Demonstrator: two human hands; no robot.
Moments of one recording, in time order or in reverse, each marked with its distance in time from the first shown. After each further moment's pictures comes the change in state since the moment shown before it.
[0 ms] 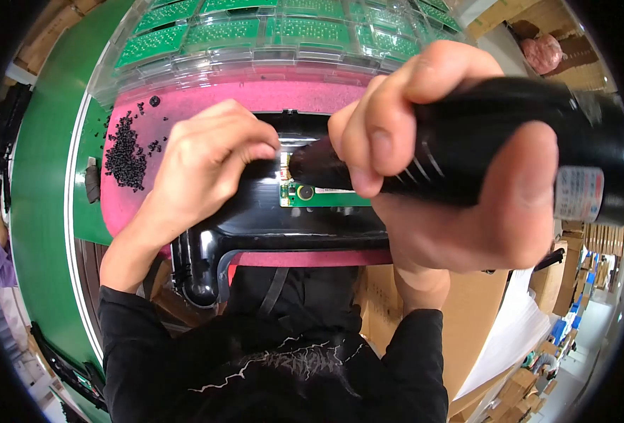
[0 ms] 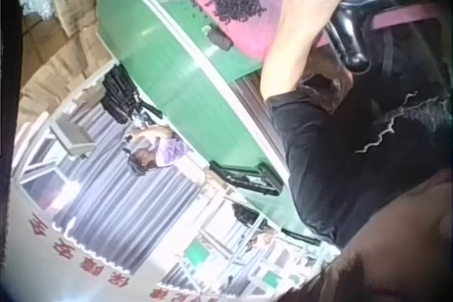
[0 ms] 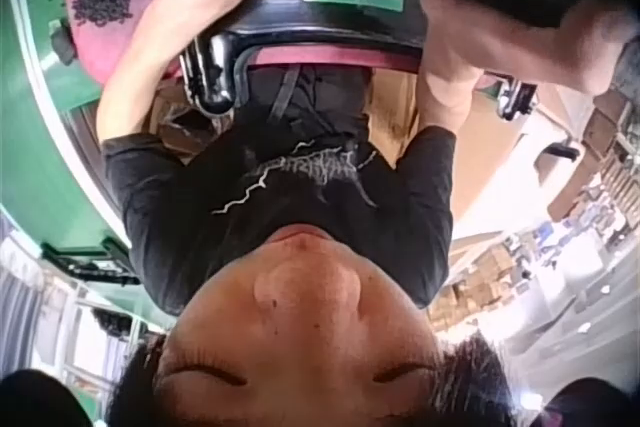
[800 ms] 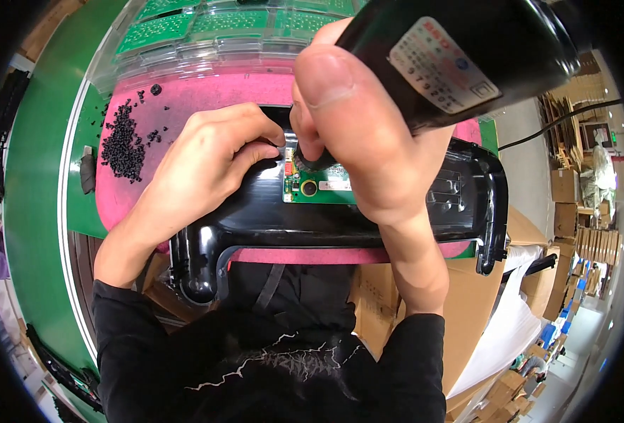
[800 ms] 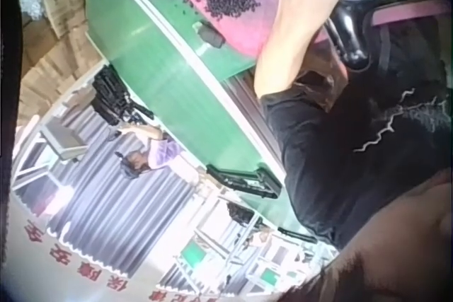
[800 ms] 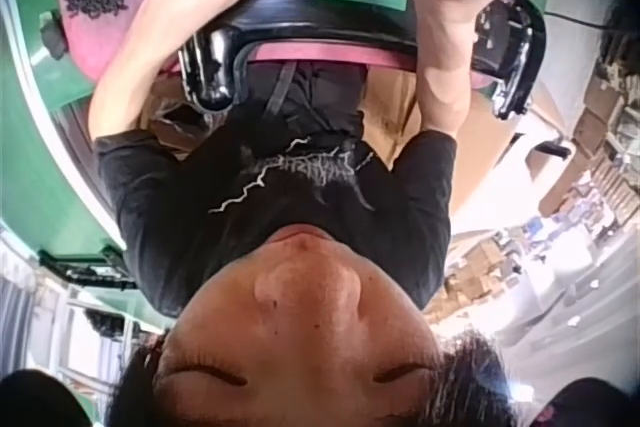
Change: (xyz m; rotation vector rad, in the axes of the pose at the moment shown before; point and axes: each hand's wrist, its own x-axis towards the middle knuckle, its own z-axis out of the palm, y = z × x) left_hand -0.007 0.005 -0.005 -0.017 -0.095 -0.243; right_hand 0.012 0.030 0.017 -0.498 -0.052 0.111
